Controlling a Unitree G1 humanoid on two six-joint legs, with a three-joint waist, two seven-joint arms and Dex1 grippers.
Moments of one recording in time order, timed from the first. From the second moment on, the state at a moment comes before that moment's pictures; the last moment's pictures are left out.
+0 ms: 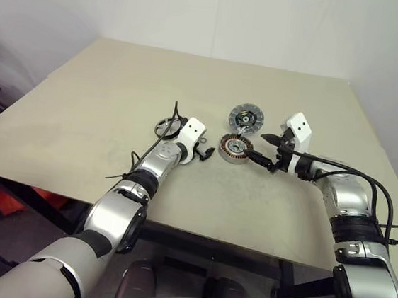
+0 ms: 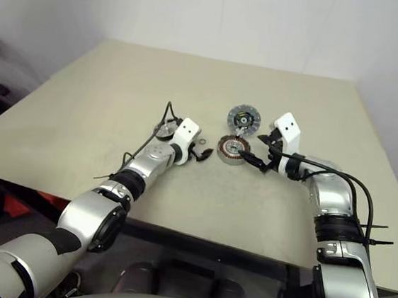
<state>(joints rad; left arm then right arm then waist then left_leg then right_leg) -0.90 -0.01 -0.08 1.17 0.05 -0.06 -0.39 -0.52 -0.55 -0.02 0.39 0.22 0.27 0.93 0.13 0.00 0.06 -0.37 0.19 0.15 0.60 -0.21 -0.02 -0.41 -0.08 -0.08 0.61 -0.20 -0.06</state>
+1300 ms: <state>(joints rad) -0.93 -0.03 -0.05 1.22 0.06 -0.06 -0.33 -0.52 -0.55 -0.03 0.39 0.23 0.27 0.91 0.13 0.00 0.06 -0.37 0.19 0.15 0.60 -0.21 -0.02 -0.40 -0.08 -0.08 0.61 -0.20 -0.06</state>
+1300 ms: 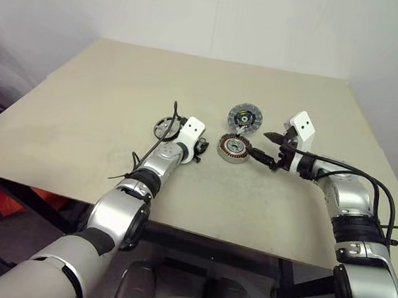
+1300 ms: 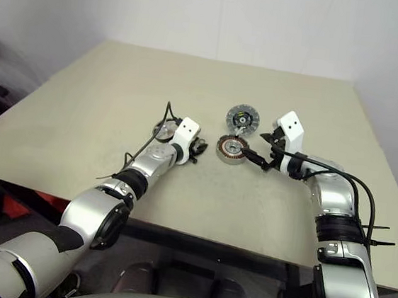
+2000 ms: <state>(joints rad) -0.94 -0.02 -0.04 1.22 0.06 -0.05 -0.32 -0.54 -0.55 -0.03 0.43 0.23 0.23 0.88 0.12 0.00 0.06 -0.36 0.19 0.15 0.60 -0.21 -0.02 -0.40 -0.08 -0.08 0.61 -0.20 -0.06</state>
